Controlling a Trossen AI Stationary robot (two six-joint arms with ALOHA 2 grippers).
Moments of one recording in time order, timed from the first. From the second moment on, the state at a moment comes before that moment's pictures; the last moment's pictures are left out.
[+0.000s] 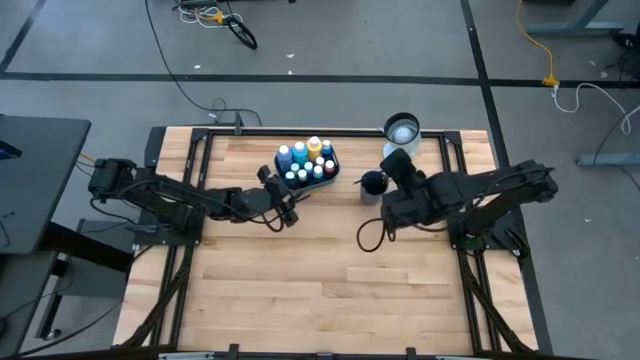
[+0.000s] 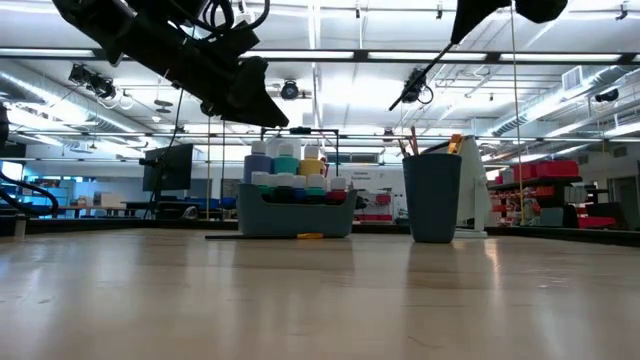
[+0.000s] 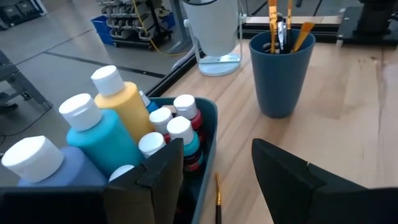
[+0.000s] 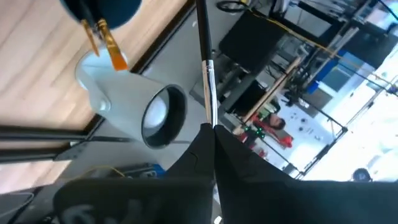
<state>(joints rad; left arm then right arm) -0.06 1.36 0.61 0.36 -0.66 -0.08 0.24 1.50 1.56 -1.57 0.99 -0.60</state>
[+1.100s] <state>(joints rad) -0.05 1.36 0.61 0.36 -0.66 -0.10 0.04 1.48 1.23 -1.16 0.90 -1.15</state>
